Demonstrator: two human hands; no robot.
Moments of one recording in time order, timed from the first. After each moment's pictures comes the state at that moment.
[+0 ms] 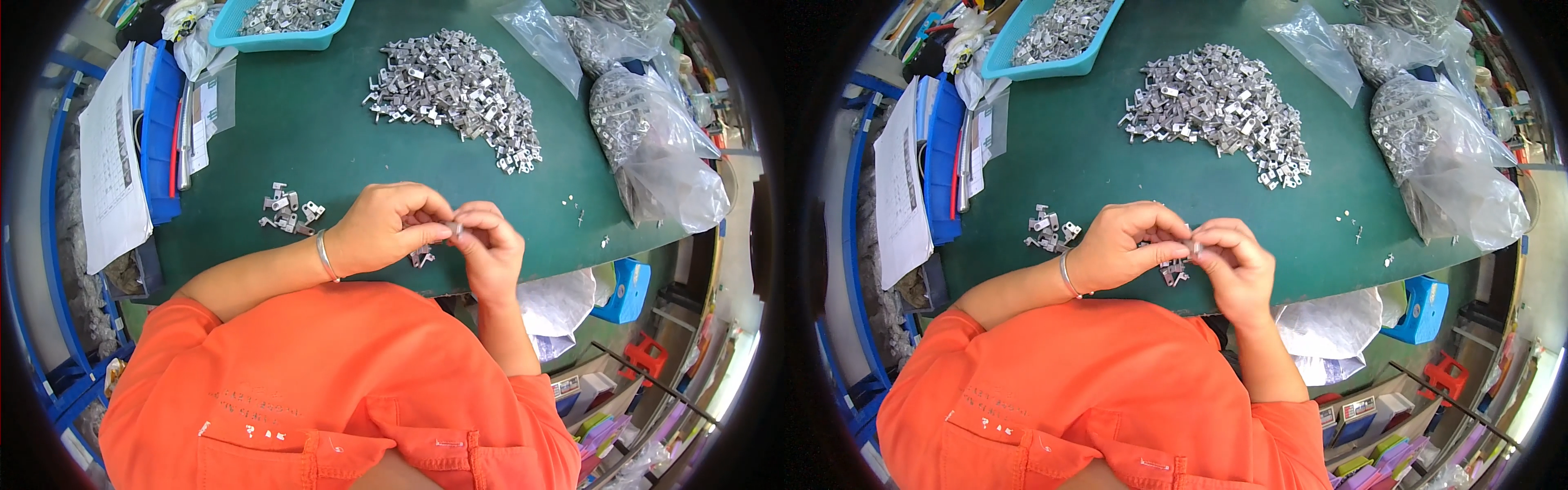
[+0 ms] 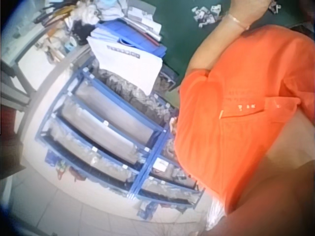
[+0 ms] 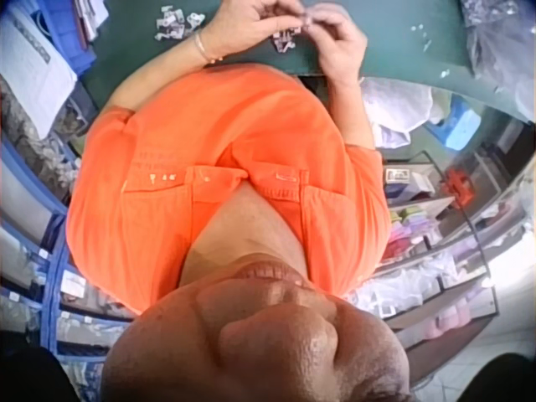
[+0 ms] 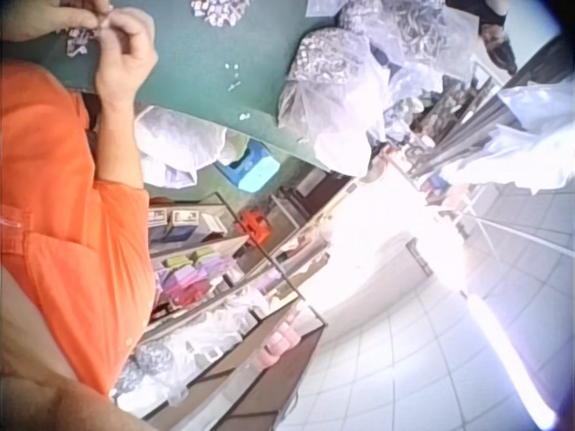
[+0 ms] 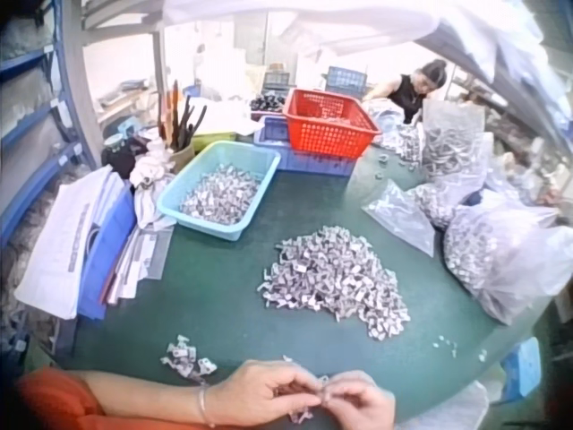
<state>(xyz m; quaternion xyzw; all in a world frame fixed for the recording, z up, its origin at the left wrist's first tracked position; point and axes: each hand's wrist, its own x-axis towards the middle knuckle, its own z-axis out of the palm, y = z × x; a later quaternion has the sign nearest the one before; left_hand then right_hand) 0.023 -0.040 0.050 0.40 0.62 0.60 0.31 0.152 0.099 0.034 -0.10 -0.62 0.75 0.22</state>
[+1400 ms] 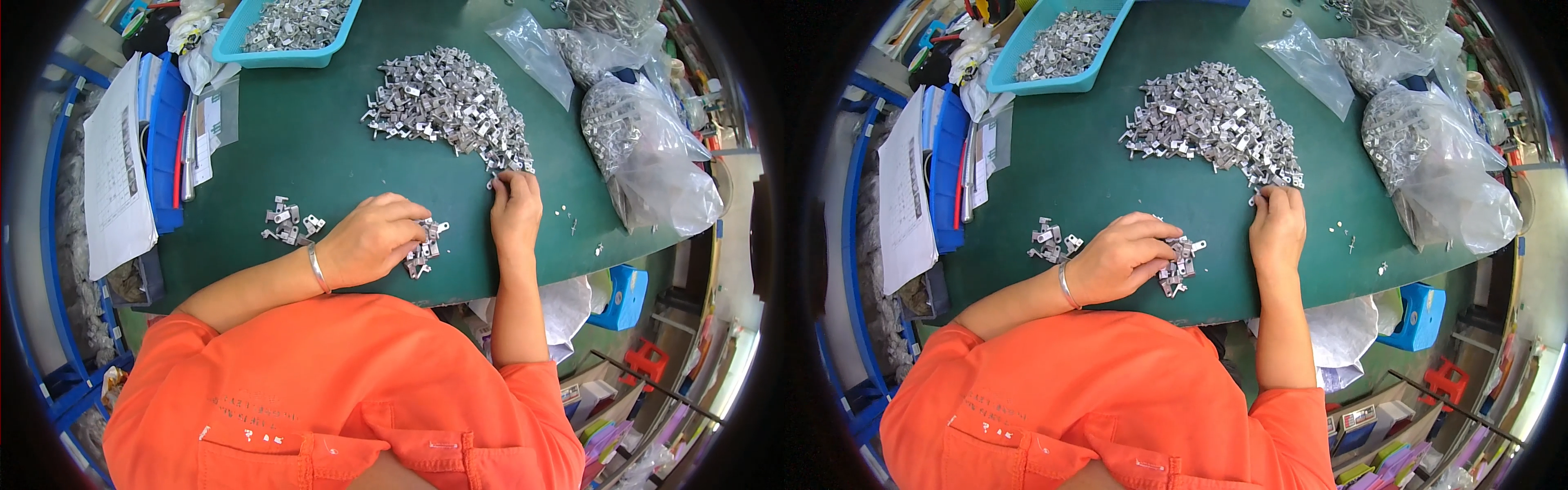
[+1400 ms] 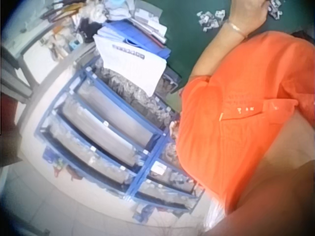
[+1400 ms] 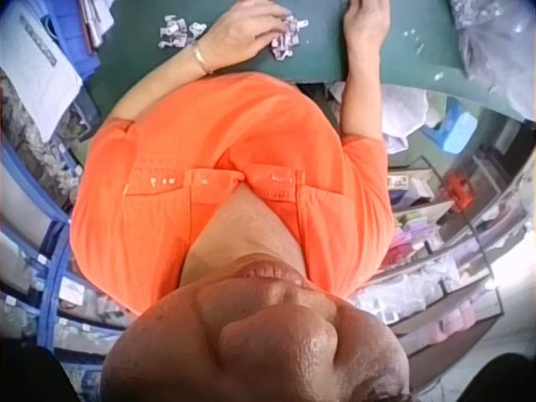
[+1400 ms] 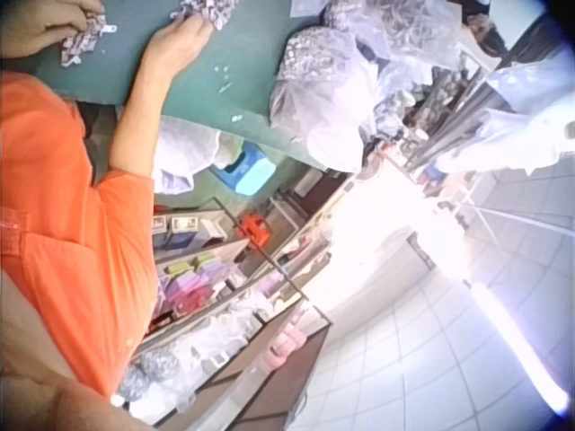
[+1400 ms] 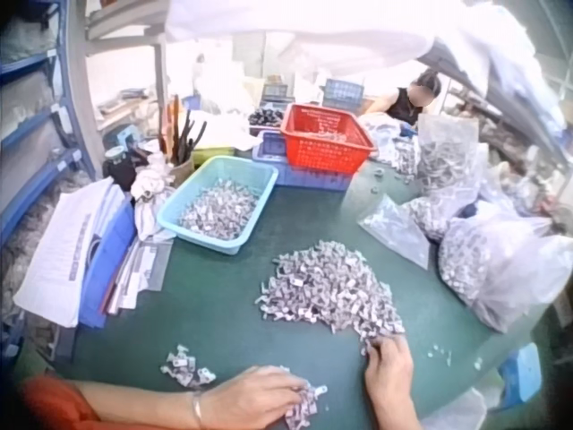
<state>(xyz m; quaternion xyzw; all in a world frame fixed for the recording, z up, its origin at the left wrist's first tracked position) 0.017 -0.049 0.030 0.58 0.67 0.45 0.09 0.118 0.172 0.012 -0.23 -0.91 0.19 0.30</state>
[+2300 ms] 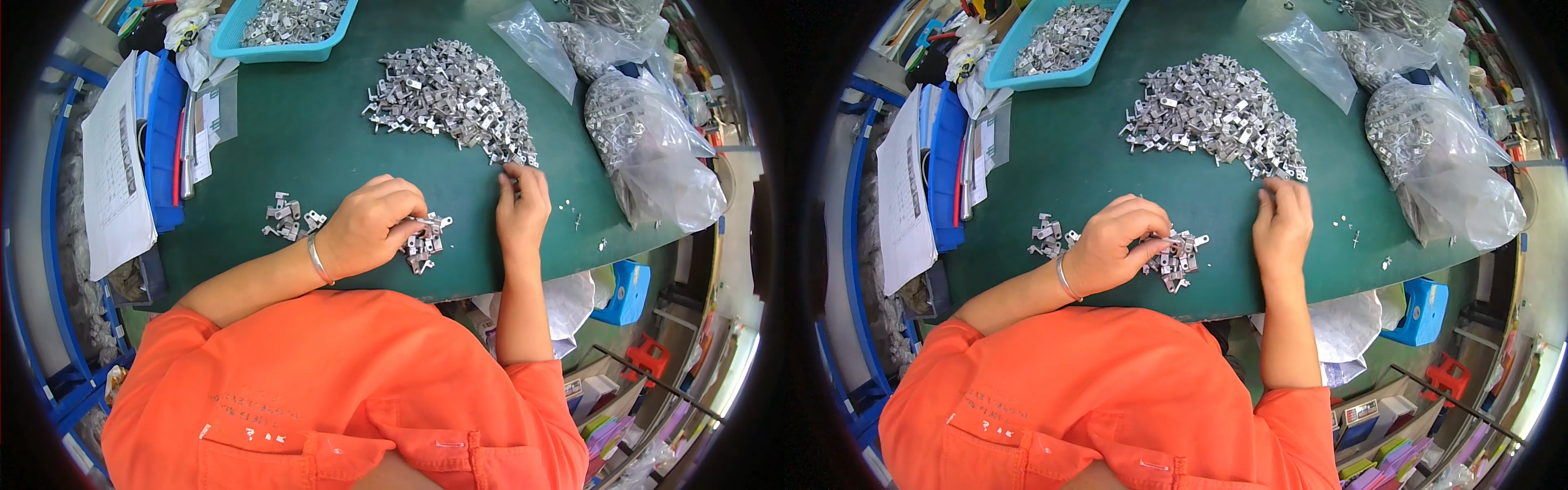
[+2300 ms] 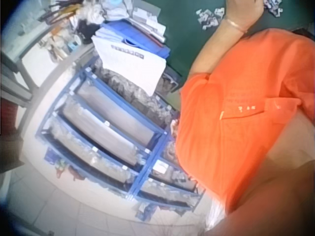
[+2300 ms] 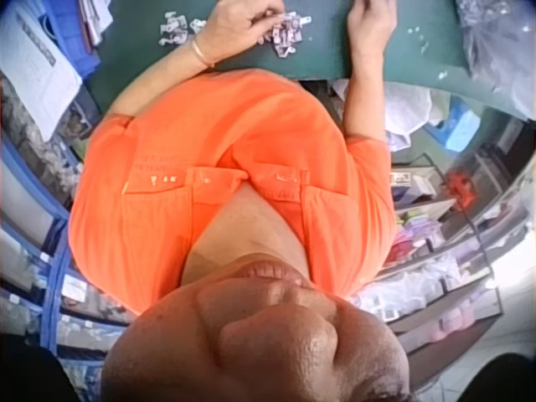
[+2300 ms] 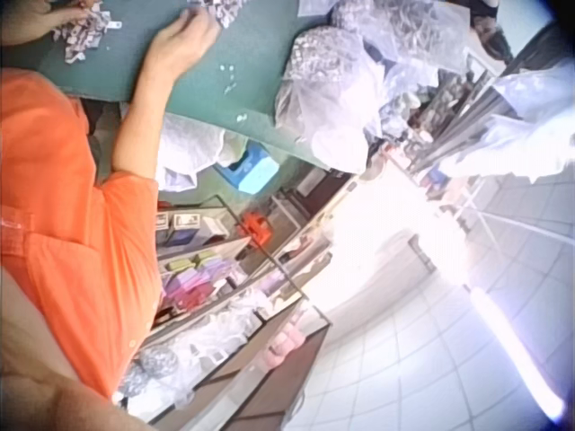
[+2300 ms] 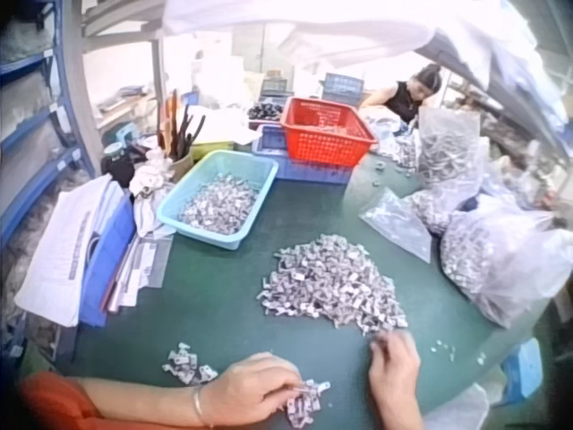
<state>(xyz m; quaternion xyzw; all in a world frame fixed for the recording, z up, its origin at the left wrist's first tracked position) 0.011 -0.047 0.043 0.52 0.69 0.49 0.12 0.119 0.165 0.022 -0.23 -0.89 0.24 0.33</state>
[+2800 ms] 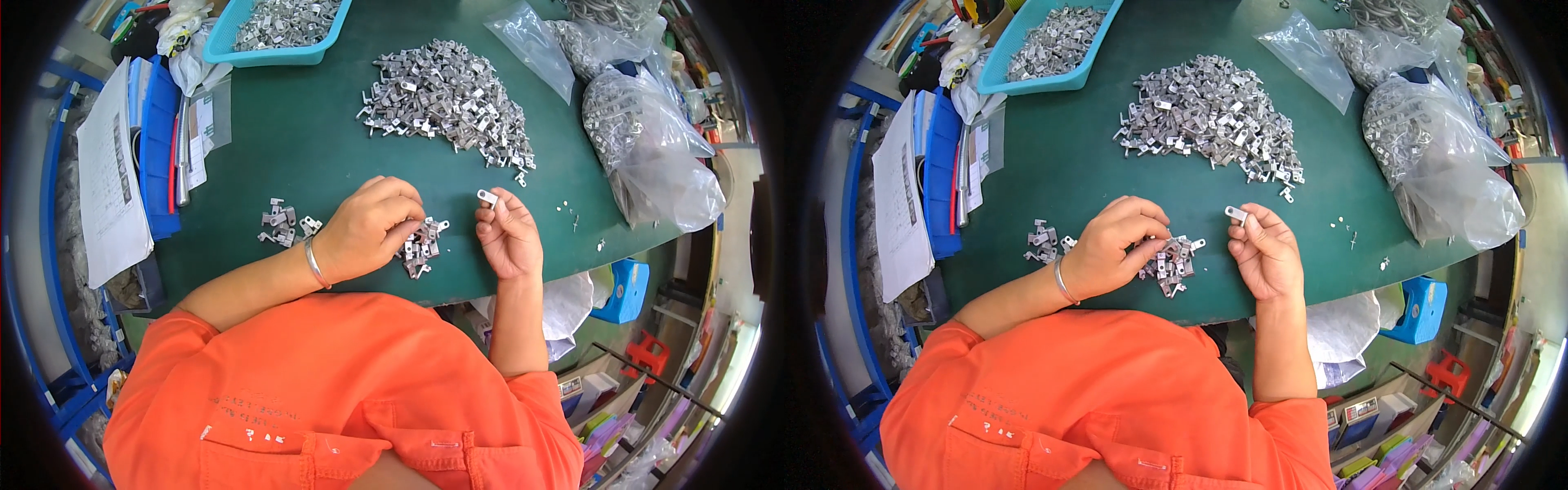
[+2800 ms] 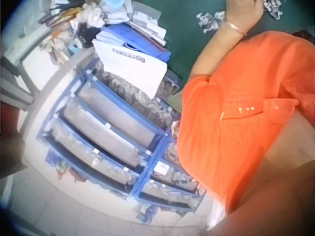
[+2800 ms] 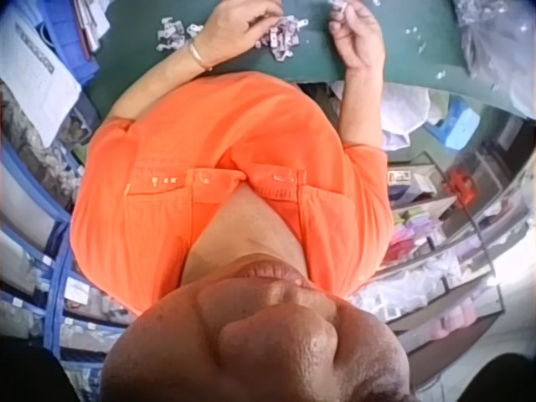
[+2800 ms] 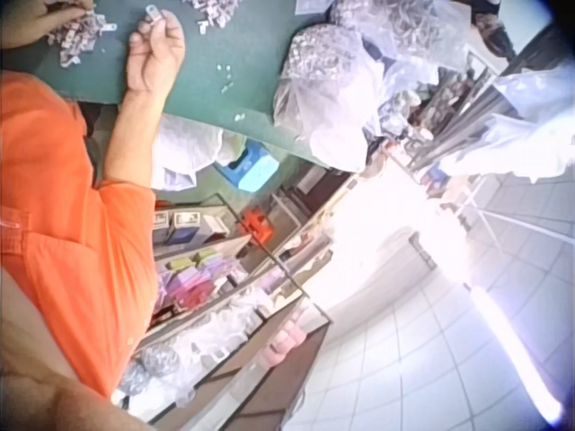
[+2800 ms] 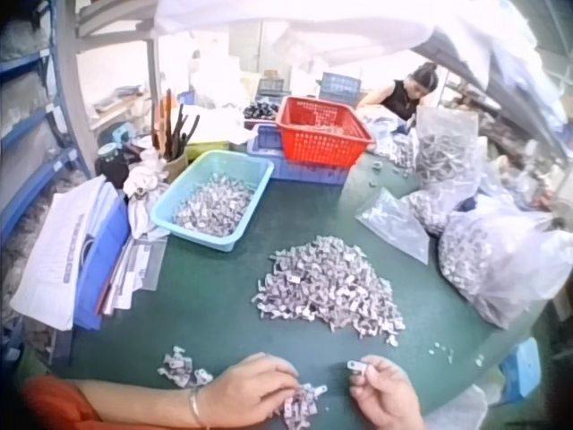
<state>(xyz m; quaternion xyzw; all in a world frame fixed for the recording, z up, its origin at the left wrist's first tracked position) 0.008 -0.044 0.039 0.53 0.69 0.48 0.09 0.148 0.159 0.019 -0.20 -0.28 0.93 0.10</state>
